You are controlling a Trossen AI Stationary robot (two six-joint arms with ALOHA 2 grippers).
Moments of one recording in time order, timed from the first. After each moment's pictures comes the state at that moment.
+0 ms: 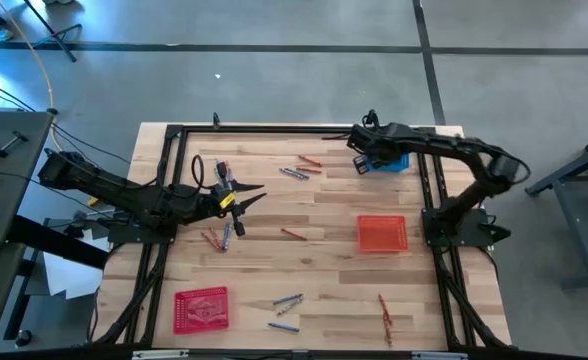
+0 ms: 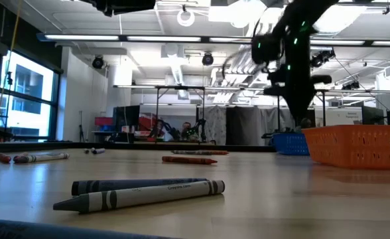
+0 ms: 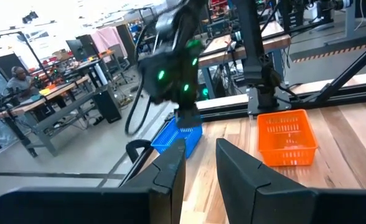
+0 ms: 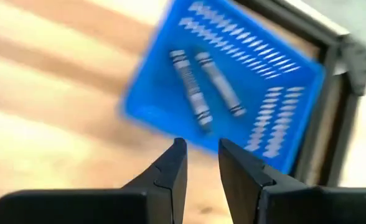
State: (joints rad) left arm -0.25 1.02 0.60 0.37 -0.61 0.29; right arm -0.50 1.52 1.10 -1.04 0.40 0.68
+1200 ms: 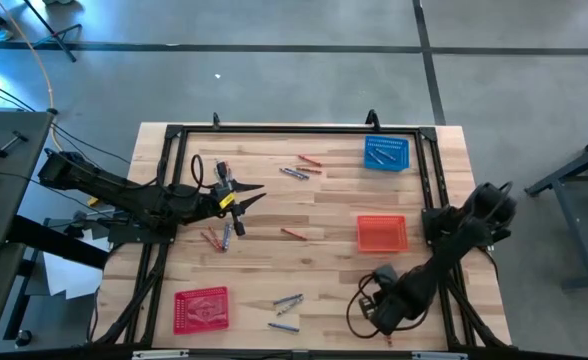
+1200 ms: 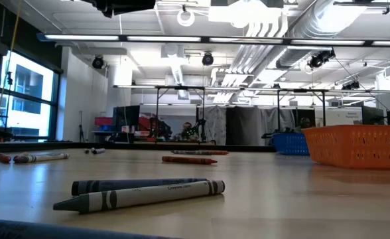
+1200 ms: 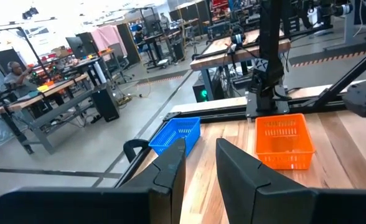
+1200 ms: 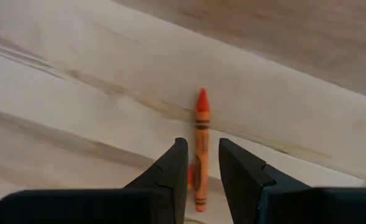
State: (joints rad) left arm -0.25 1.02 0.60 0.37 -0.61 0.26; right arm 0.82 1.76 1.10 -0.83 -0.02 2.06
